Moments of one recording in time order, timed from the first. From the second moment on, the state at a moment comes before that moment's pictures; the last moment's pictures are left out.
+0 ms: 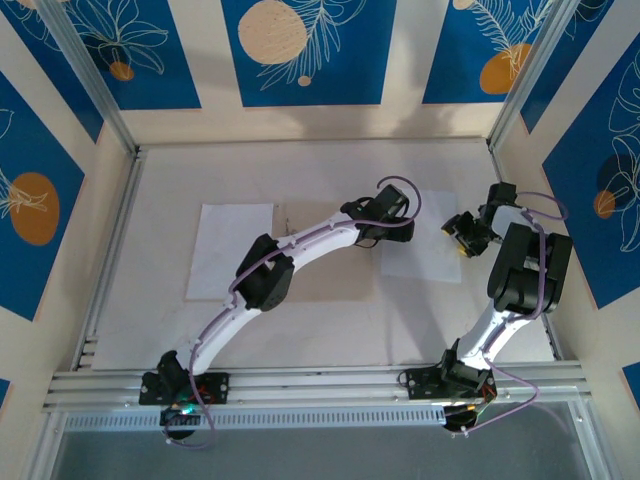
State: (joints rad) left arm -0.93 2.60 2.35 -0.60 -0.06 -0.60; right arm -0.33 1.79 1.10 -0.59 -0.33 0.49
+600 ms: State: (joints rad) left arm -0.93 2.60 2.35 -0.63 -0.02 -0.63; right arm -0.33 1.79 1.11 -0.60 -0.24 0.46
